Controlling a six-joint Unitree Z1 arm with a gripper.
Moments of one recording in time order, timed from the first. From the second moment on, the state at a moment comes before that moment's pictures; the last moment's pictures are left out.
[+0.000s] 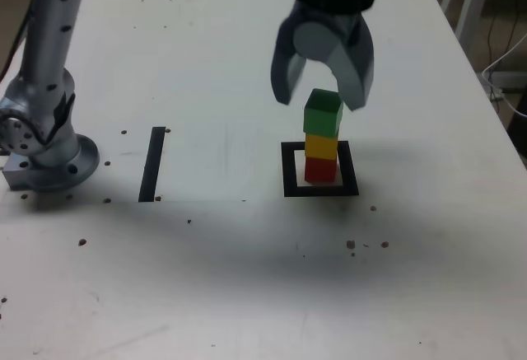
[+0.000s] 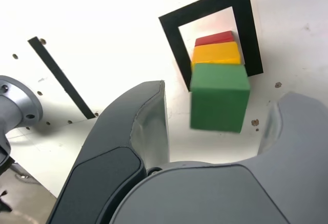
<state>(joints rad) -0.08 2.03 -1.89 1.60 0.05 0.23</state>
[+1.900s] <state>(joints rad) 0.06 1.56 -0.79 1.11 0.00 0.15</state>
